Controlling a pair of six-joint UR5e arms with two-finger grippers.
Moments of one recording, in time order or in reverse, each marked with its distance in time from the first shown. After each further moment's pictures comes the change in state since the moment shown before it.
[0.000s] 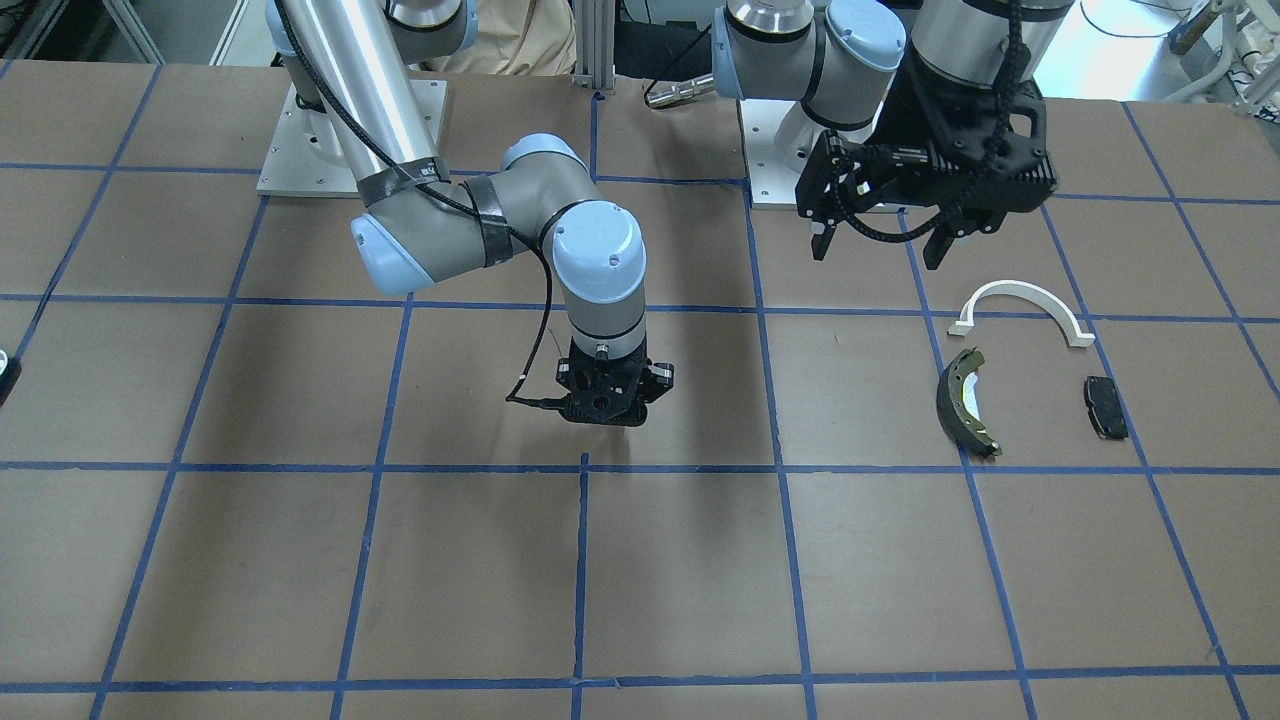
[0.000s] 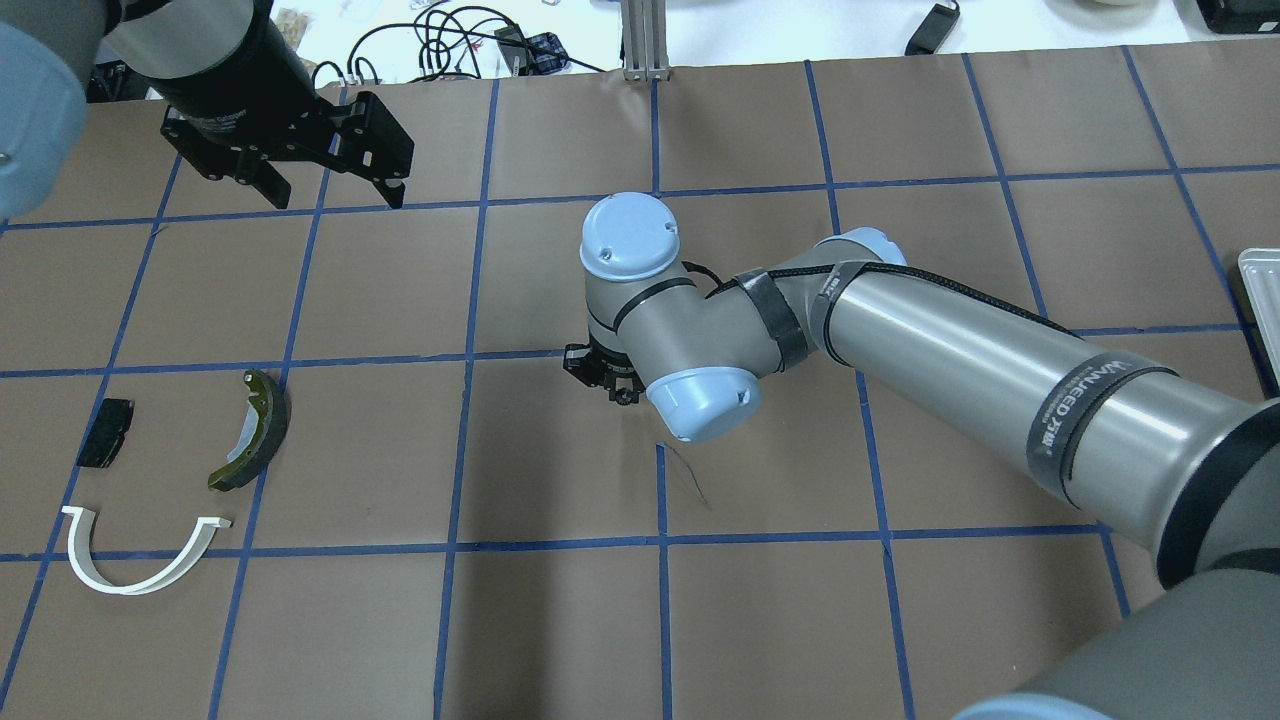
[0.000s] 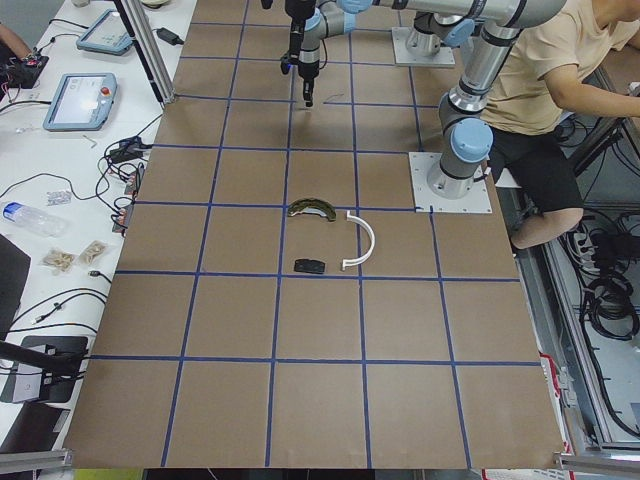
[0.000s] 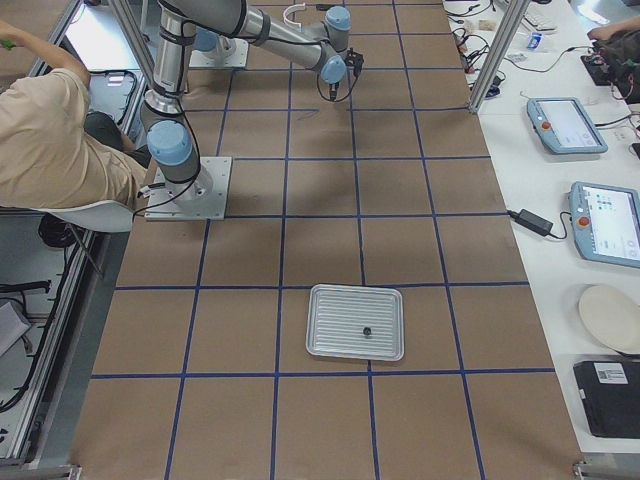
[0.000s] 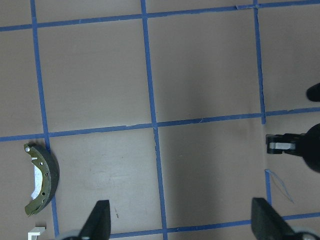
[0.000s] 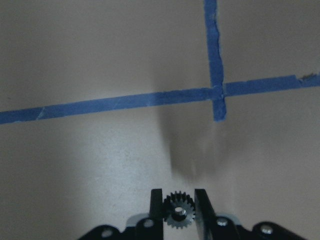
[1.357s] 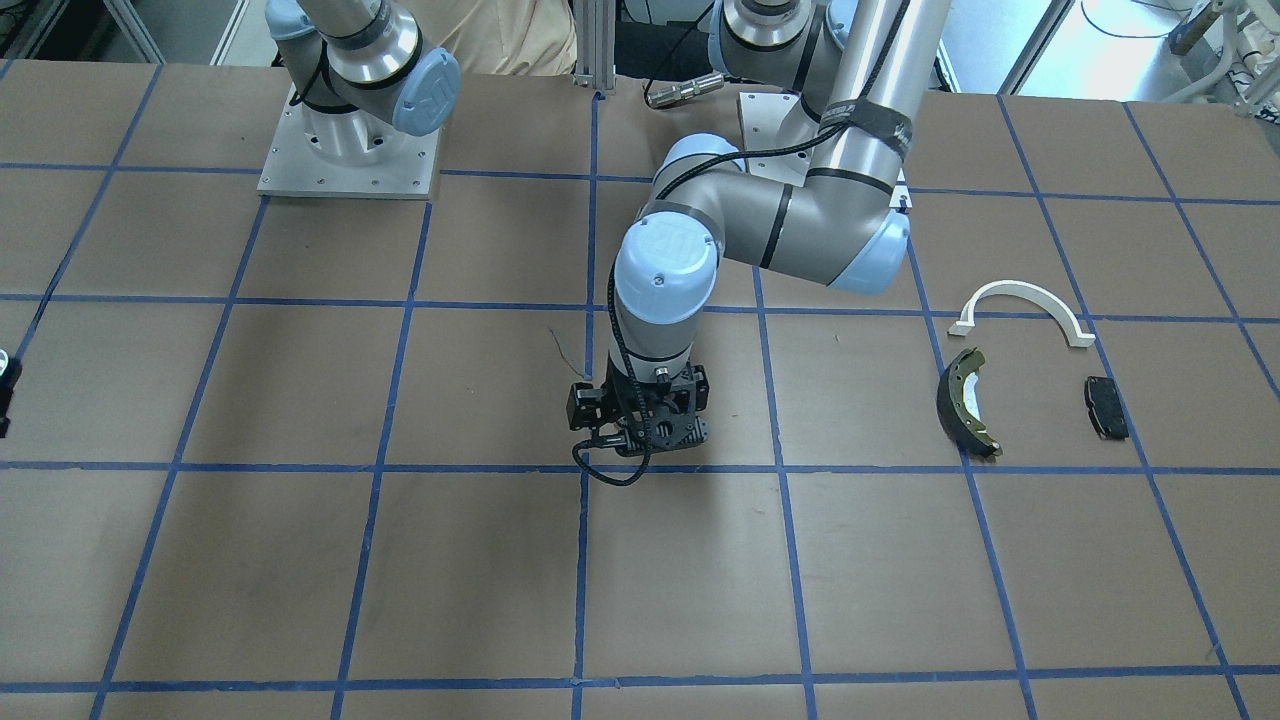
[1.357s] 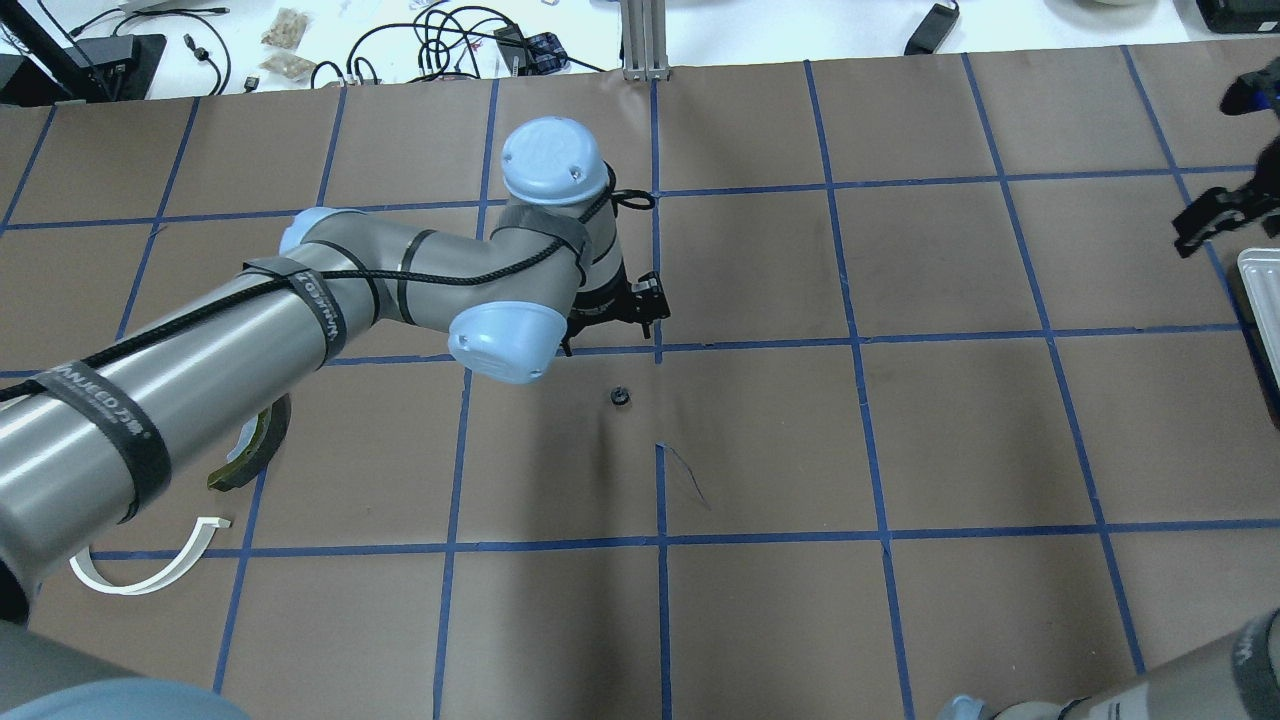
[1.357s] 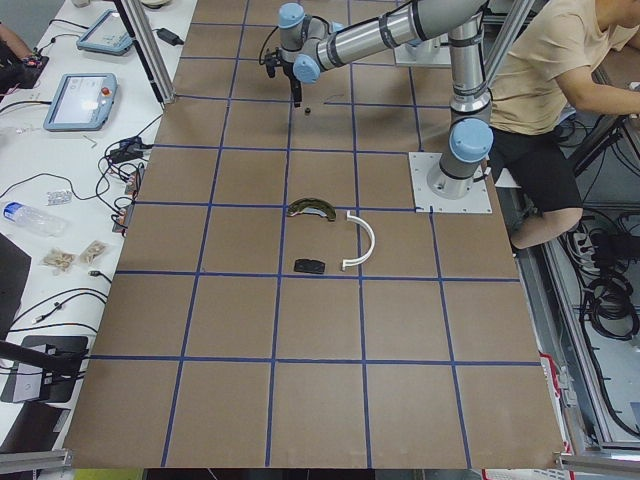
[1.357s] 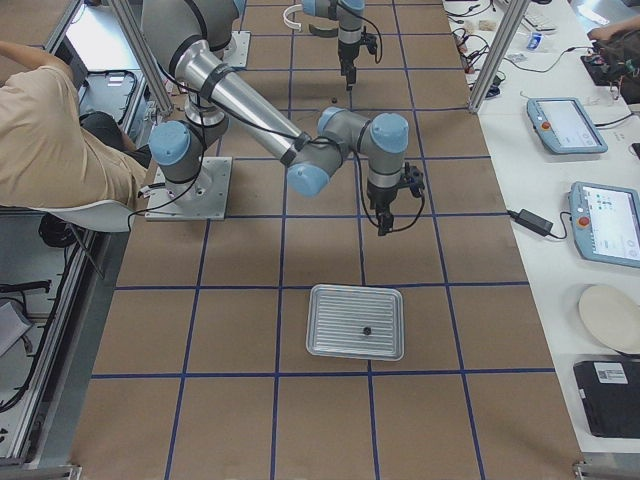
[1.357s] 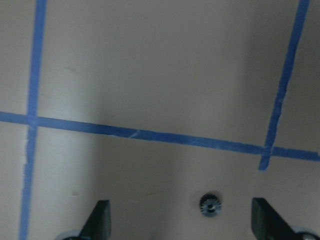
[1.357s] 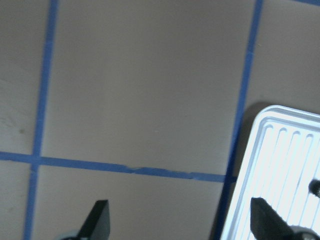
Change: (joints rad) left arm -0.345 -0.439 -0.241 0.614 -0.004 -0.585; right arm -1.105 -0.136 -0.090 0.158 -0.123 -1.354
